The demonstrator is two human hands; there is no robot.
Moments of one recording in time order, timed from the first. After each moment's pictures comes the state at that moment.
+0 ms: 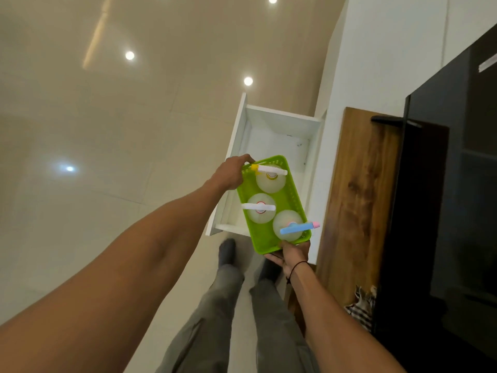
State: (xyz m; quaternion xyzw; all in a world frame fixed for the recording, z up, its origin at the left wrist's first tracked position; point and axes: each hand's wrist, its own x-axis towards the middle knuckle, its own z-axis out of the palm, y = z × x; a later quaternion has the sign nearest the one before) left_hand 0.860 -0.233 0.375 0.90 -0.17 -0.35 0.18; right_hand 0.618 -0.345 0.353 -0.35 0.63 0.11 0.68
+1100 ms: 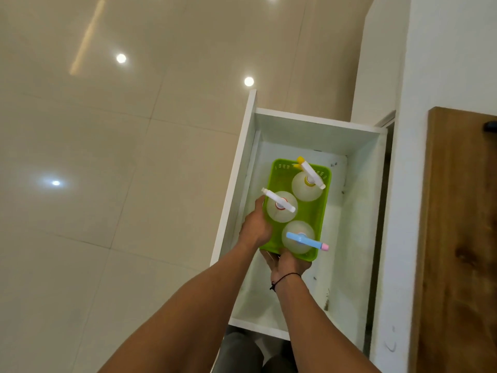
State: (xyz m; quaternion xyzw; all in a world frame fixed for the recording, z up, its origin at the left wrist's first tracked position) left_hand 0.910 -0.268 0.090 0.85 0.02 -0.43 0.31; right_hand 0.812 -0.316 0.047 -0.19 0.70 -0.11 0.68
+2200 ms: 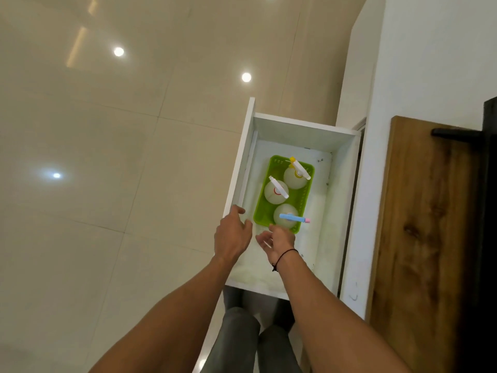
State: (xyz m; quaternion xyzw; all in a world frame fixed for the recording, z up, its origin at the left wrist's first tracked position) left_hand 0.860 -0.207 0.180 0.91 0.06 -0.29 0.28; right_hand 0.815 -0.320 0.141 -0.29 0.66 0.11 0.69
